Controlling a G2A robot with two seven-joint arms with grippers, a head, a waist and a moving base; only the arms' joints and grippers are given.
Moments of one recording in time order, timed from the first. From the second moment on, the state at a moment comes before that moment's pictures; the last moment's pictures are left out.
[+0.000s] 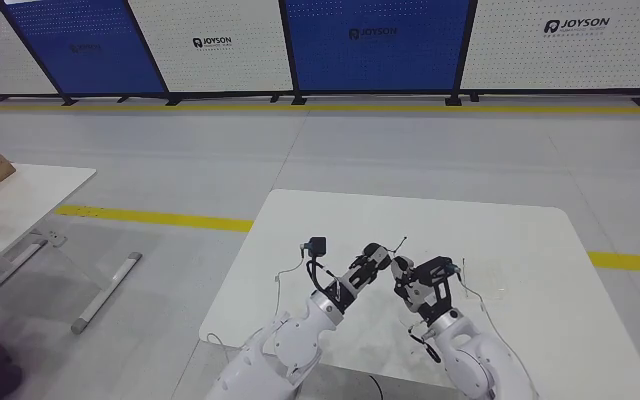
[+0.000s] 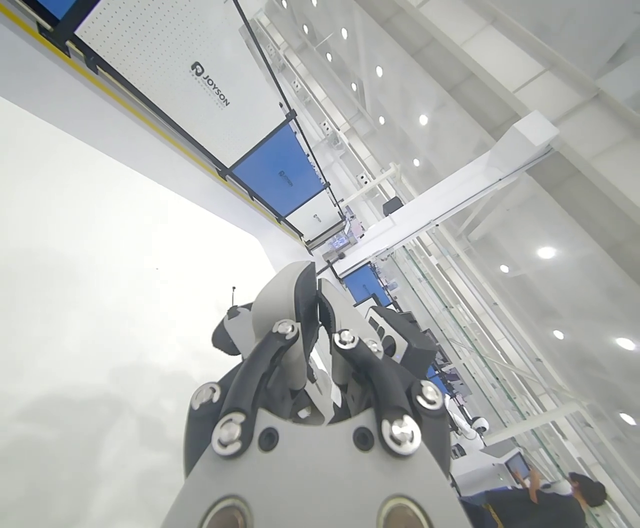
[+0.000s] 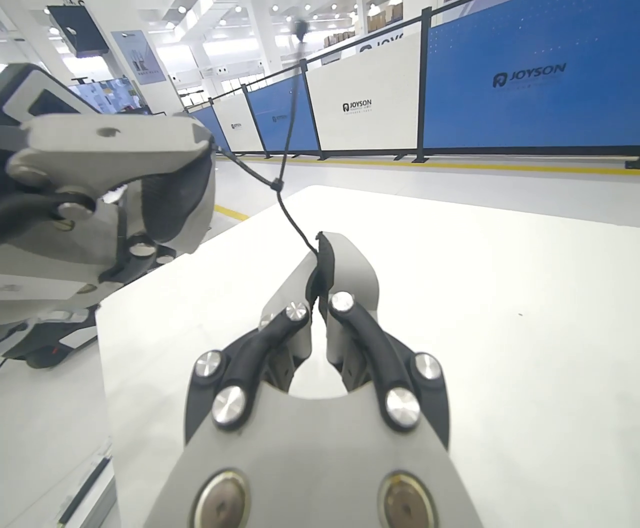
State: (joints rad) left arm 1.48 -1.27 -1.06 -1.73 0.17 -0.19 -0.01; right arm -1.40 -1.31 1.07 -1.55 -1.07 -0.26 0.02
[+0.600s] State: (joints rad) left arm 1.49 -1.27 -1.07 -1.75 0.15 -0.21 0.00; right arm -1.38 -1.32 1.06 -1.51 -1.08 -0.25 0.03
